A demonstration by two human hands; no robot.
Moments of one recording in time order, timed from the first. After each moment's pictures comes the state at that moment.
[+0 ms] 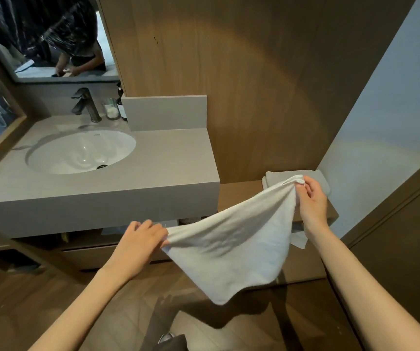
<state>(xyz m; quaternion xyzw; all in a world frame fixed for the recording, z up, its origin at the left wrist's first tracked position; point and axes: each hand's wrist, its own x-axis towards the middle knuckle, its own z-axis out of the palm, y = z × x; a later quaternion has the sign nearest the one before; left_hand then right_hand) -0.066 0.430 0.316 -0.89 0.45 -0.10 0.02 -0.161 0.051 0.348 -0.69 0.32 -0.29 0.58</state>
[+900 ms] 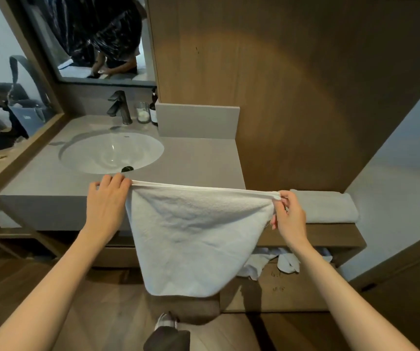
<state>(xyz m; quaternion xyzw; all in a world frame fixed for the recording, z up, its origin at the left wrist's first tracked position) 0.044 0.501 0.359 -0.95 0.20 -0.26 0.02 -0.081 0.127 0.331 -0.80 0.20 -0.22 0.53</state>
